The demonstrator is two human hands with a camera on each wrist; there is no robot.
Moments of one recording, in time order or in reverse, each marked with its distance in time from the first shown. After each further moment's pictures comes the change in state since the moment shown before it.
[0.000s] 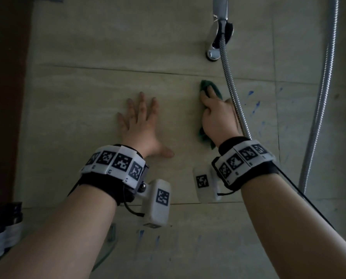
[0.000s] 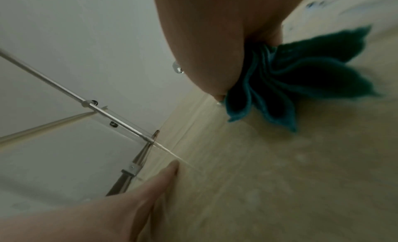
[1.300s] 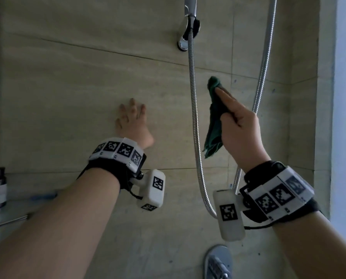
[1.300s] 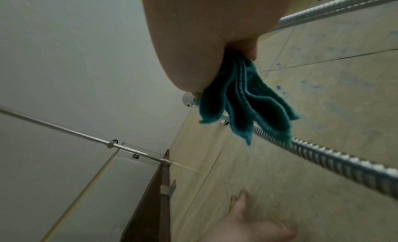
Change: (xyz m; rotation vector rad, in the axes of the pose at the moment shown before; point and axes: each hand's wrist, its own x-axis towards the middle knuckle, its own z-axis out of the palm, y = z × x) left_hand -0.042 0.038 0.026 -0.081 -0.049 -0.066; right_hand -0.122 0.001 -0.110 0.504 0.169 0.095
